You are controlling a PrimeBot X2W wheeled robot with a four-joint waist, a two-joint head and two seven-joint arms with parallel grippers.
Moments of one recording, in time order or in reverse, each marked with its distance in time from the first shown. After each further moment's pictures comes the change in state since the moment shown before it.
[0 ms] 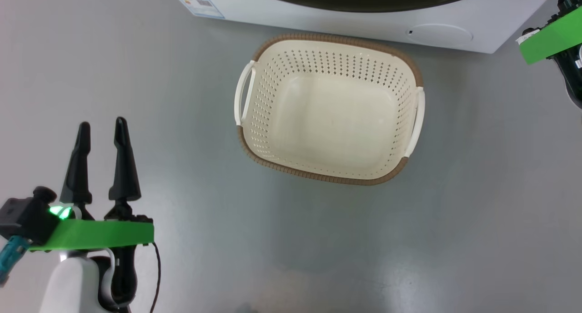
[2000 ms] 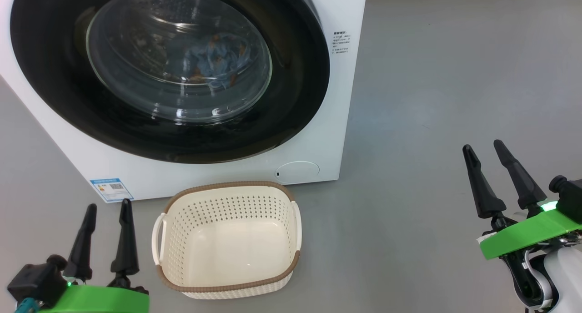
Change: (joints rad) left arm 0.231 0.058 -0.005 0.028 0.001 0.000 0.000; right arm 0.830 0.188 -0.350 -0.242 -0.039 -0.010 0.000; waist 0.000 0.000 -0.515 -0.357
